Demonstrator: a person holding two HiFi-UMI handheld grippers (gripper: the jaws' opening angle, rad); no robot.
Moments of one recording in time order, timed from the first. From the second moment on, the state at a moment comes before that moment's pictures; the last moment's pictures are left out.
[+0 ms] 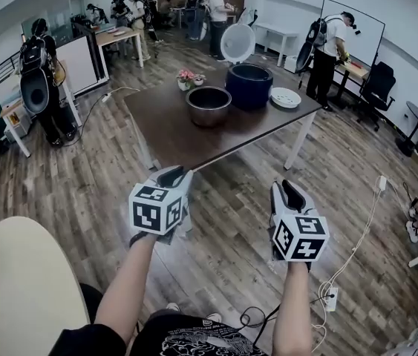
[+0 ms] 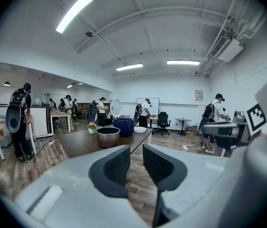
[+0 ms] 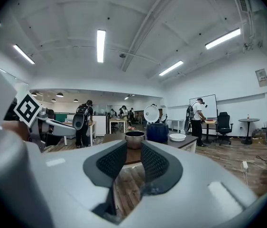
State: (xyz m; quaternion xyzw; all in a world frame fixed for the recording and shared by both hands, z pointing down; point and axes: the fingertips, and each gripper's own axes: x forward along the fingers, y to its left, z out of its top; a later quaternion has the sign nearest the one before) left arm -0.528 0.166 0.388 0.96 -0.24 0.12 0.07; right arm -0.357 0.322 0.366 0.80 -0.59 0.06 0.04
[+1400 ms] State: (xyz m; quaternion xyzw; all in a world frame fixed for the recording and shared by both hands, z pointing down) left arm -0.441 -0.002 0.410 0.95 -0.28 0.12 0.10; right arm -0.257 0.150 0.391 0.76 -0.65 0.10 0.03
